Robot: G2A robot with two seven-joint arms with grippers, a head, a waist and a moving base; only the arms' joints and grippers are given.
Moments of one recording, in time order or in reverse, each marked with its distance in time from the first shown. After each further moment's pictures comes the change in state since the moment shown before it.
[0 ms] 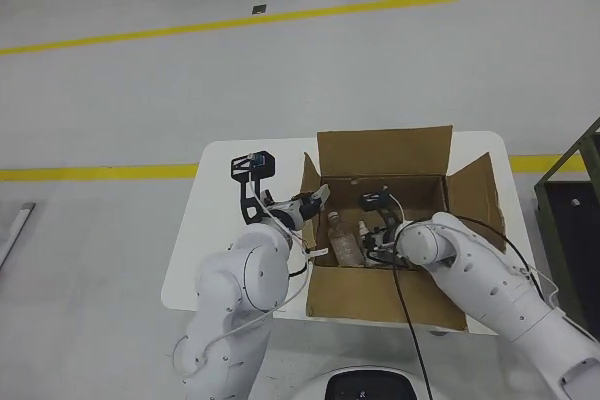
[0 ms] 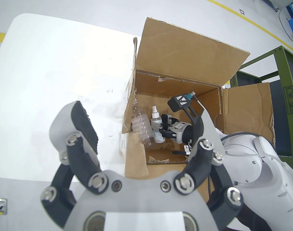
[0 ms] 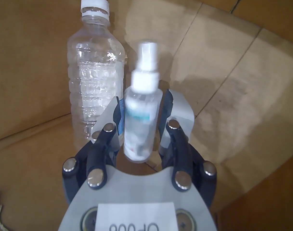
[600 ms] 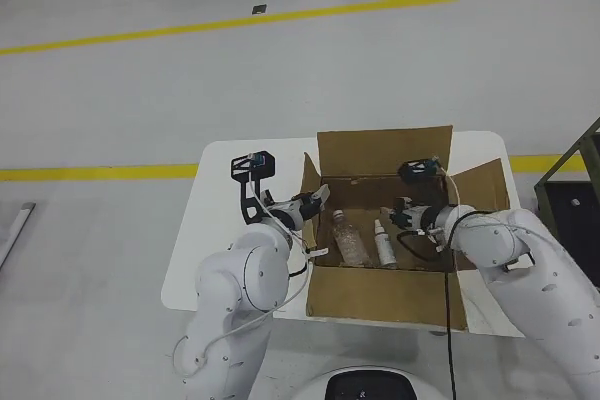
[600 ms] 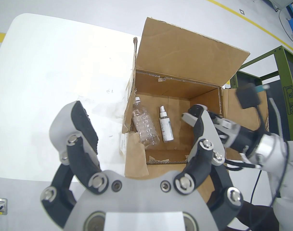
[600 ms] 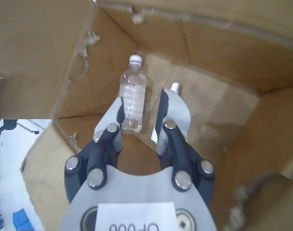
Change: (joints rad) left arm 0.000 0.000 0.000 0.000 0.000 0.000 0.000; right arm -0.265 0.108 0.423 -0.520 -0.008 -0.076 0.058
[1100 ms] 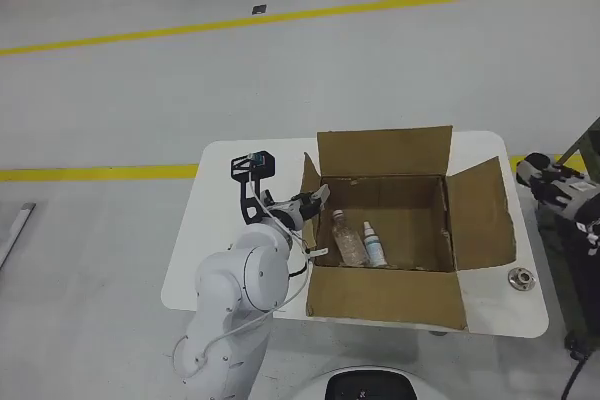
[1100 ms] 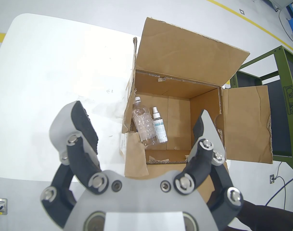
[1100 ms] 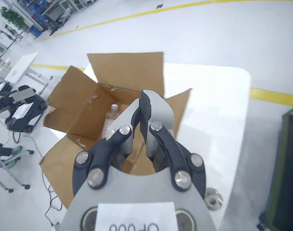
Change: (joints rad) left arm 0.000 0.000 0.000 0.000 0.000 0.000 0.000; right arm -0.378 0.063 0.705 -0.378 0.089 -0.164 -0.026
